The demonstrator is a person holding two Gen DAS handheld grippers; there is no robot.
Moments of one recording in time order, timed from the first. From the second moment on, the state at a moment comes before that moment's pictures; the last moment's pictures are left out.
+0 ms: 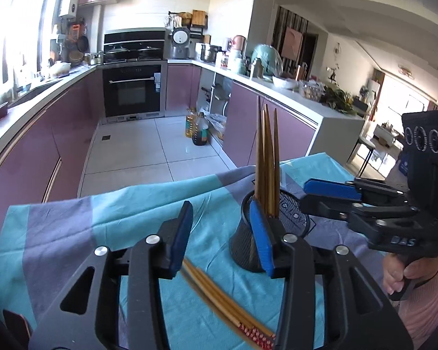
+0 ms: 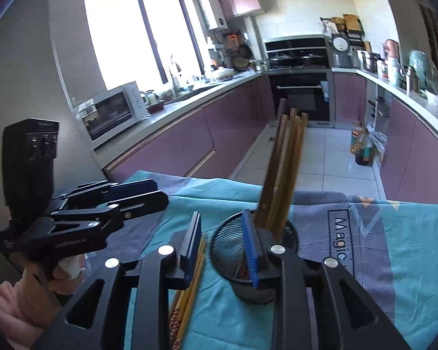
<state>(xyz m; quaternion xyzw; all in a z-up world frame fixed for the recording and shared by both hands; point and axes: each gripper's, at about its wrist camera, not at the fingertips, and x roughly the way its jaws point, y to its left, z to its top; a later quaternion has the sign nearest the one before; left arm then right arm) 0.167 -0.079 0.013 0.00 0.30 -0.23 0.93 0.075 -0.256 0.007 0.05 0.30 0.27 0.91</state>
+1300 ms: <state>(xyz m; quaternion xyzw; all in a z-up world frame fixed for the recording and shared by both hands) 0.153 -0.068 -0.127 -0.01 0.46 -0.19 0.87 0.043 -0.212 -0.104 0.00 0.44 0.26 0.86</state>
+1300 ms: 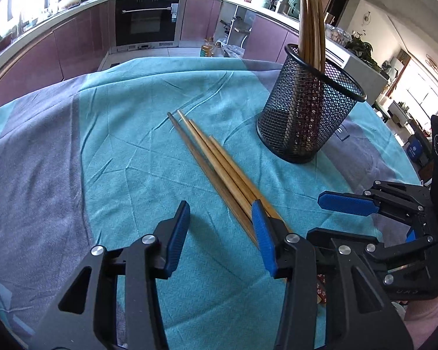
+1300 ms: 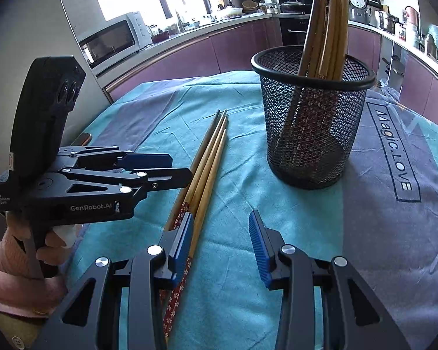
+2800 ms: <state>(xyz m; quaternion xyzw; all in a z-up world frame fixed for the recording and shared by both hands) 0.169 -0.066 -0.131 0.02 0.48 -0.19 0.86 0.073 -0.171 -0.114 -0.06 0.44 0.23 0.87</state>
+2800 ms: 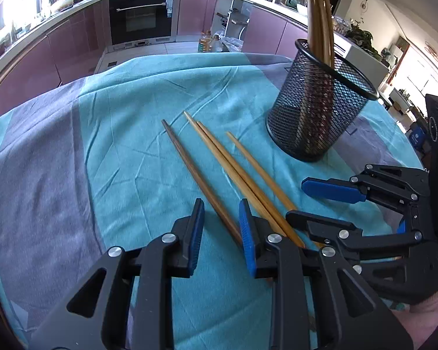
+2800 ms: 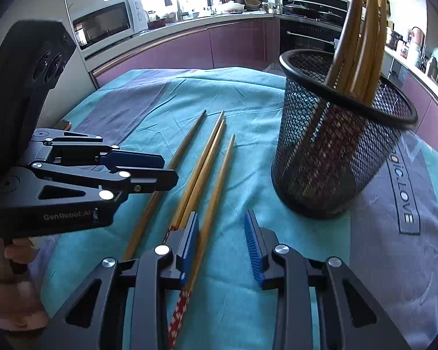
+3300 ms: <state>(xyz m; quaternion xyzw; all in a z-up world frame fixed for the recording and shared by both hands) 0.169 -0.068 -0.131 0.01 0.46 -0.15 0.87 0.082 -0.183 -0.112 -0.01 0.44 0.23 0.87</state>
